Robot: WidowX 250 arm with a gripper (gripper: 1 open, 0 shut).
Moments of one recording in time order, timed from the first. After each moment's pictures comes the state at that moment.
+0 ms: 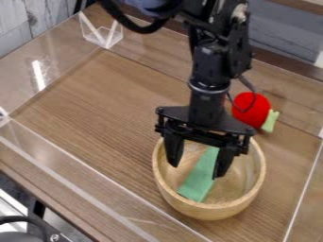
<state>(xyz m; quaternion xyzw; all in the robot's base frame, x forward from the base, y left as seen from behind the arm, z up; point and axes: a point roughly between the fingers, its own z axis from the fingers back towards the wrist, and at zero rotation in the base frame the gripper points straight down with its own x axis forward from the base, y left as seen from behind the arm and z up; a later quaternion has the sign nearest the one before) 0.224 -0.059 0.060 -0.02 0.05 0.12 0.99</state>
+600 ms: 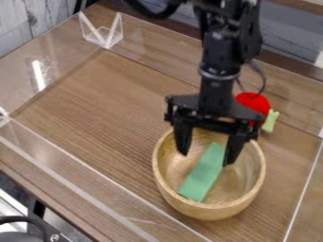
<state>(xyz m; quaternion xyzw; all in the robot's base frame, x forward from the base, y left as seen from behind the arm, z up) 0.236 -0.063 0.065 -0.03 0.05 0.15 0.99</state>
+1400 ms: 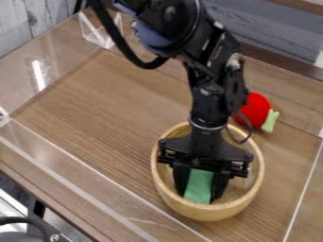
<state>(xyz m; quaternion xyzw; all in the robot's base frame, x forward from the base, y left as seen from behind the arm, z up) 0.214 -0.072 0.024 -0.02 0.05 0.17 0.98</state>
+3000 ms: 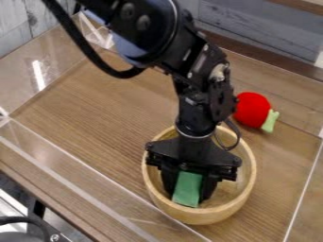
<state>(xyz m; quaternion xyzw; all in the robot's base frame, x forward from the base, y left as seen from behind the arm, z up) 0.202 -0.064 0.020 -0.02 0.01 0.19 0.98</state>
